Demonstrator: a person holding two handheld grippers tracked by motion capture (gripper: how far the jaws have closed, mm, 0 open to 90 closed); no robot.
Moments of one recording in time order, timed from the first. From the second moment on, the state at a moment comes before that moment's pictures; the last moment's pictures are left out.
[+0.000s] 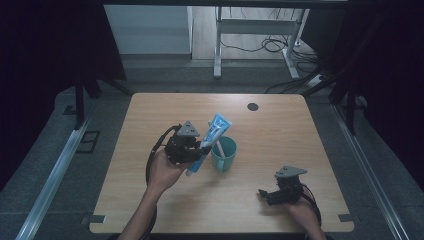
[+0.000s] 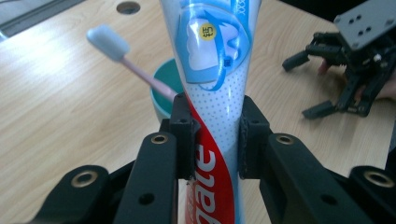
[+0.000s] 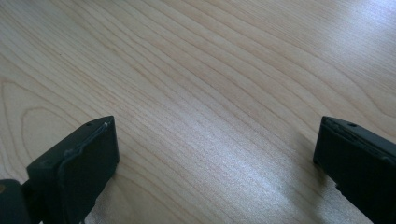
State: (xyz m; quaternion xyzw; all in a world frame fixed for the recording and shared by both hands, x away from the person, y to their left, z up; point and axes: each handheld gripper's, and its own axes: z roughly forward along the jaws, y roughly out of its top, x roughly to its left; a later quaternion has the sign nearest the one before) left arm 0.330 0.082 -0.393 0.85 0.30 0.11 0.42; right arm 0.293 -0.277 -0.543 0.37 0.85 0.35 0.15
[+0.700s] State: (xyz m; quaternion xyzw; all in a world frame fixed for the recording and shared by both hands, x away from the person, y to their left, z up) left arm 0.350 0.061 -0.387 0.83 0.30 0.12 0.46; right arm 0.294 -0.277 -0.544 0.37 0.85 0.35 0.15
